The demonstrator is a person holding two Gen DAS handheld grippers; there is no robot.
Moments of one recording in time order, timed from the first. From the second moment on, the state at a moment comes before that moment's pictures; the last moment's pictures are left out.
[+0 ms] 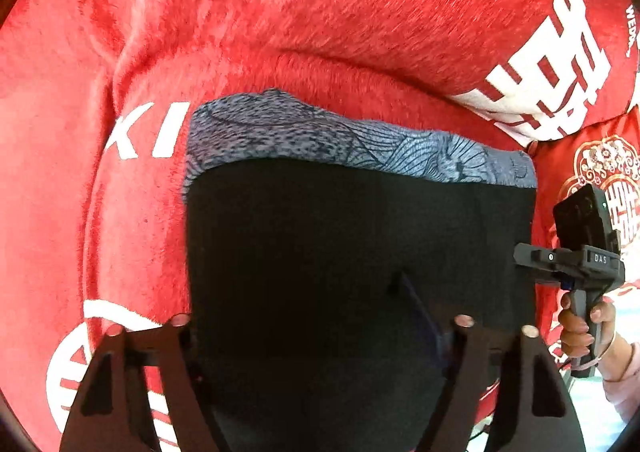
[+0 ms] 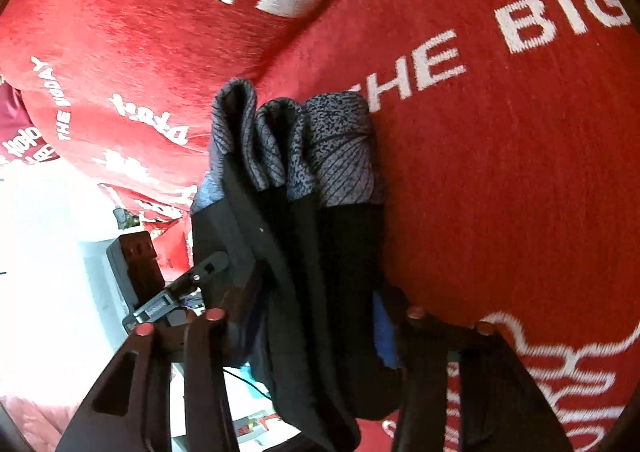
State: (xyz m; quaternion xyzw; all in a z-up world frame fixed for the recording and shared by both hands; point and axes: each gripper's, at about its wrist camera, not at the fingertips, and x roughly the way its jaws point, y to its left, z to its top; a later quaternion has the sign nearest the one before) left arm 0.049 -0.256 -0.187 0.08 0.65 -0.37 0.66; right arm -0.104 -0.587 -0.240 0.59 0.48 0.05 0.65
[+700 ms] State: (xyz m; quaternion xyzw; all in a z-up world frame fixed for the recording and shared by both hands) left arm -0.023 -0.184 -0.112 0.09 0.65 -0.37 0.65; right arm -0.174 -0.517 -0.181 0.62 0.45 0.08 0.64
